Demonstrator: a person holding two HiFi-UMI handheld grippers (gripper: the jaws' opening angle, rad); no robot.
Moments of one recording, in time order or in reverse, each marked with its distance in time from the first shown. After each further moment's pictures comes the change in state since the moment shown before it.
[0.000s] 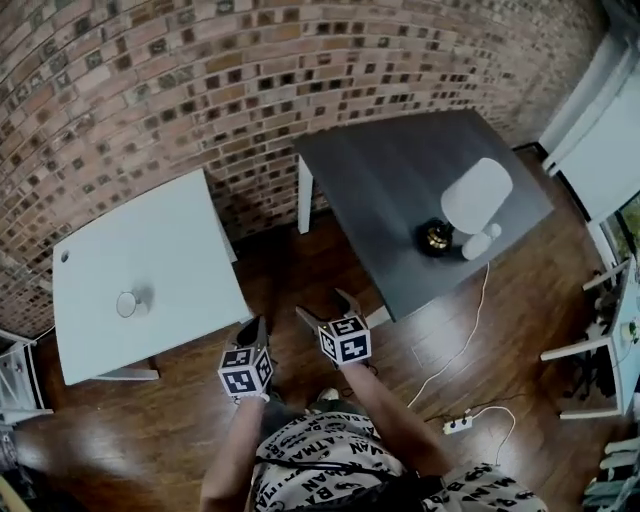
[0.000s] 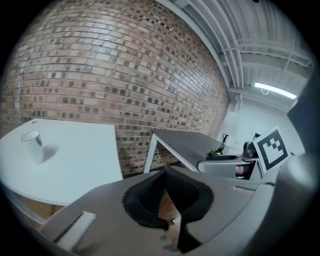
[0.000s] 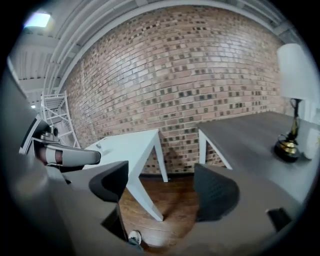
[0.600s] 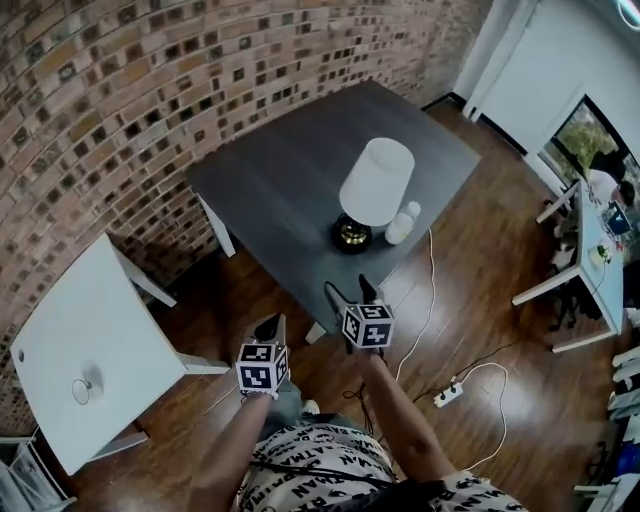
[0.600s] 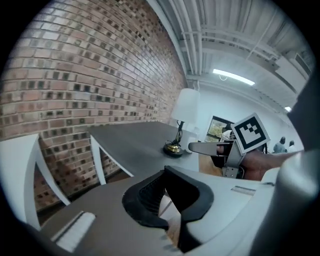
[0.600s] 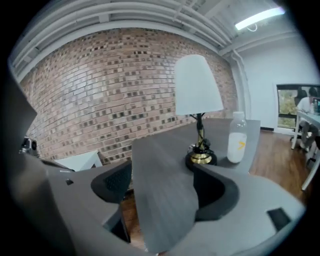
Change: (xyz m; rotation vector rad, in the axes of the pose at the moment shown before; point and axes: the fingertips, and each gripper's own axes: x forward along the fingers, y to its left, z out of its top) left arm 0.140 -0.234 0.006 0.288 0.121 -0.402; right arm -0.135 -0.281 -0.004 0.263 -0.166 -0.482
